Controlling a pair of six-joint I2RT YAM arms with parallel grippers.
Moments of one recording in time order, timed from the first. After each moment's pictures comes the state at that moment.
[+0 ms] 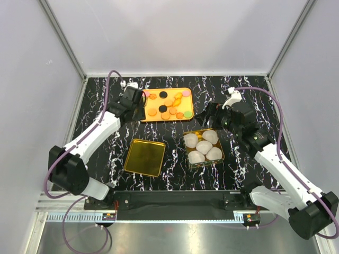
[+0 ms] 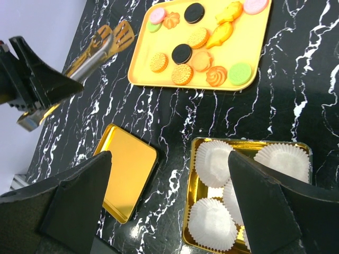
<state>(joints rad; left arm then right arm) -0.44 1.46 1.24 -0.67 -0.33 -0.45 0.49 1.00 0.92 -0.27 -0.08 0.53</state>
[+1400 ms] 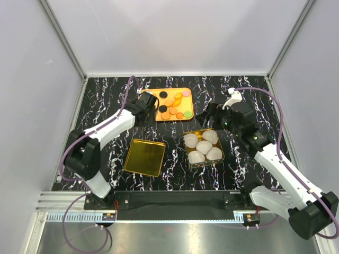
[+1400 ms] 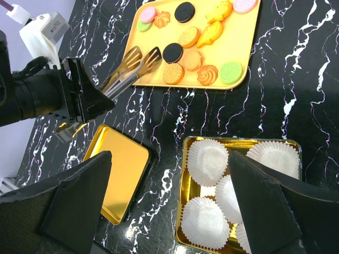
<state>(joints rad) -0.53 1.65 1.23 -0.62 -0.27 -0.45 0.49 1.00 0.91 -0.28 -0.04 0.51</state>
